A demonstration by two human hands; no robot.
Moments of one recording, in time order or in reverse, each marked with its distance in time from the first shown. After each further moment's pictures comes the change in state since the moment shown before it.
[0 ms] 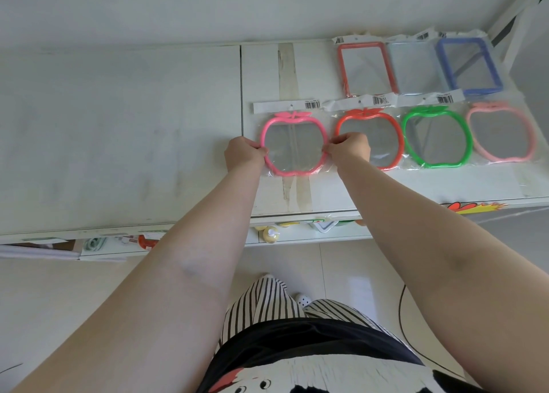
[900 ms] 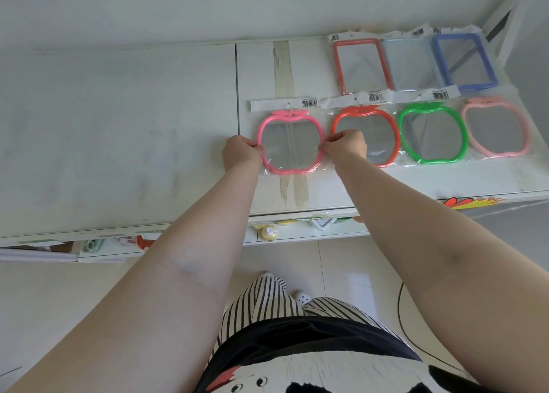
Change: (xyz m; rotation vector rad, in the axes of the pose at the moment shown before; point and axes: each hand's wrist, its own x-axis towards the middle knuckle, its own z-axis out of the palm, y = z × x) left_hand -0.002 0.000 0.001 0.007 0.003 0.026; right_hand -0.001 -0.002 -0.004 -0.033 -0.022 0.007
